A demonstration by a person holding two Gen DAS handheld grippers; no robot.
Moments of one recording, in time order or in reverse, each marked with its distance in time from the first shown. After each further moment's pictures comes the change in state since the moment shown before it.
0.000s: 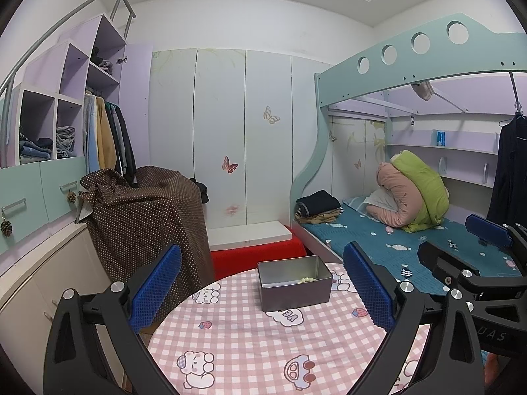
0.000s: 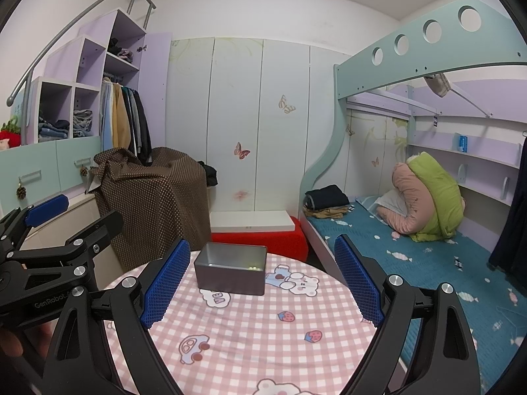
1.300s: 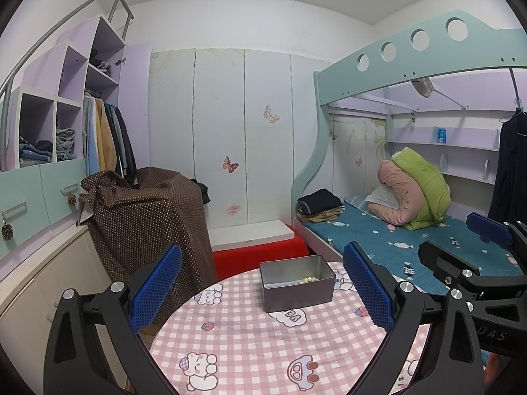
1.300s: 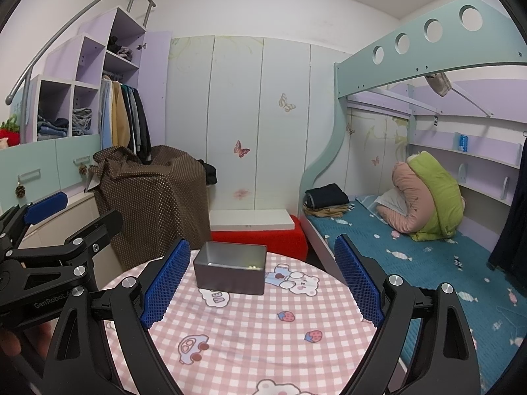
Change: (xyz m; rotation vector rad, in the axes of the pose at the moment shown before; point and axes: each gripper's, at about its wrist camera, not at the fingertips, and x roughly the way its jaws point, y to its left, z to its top) left arm 0.002 0.001 -0.001 0.005 0.009 0.006; right arm 0.002 -0.002 -0.003 -0.001 0.007 0.000
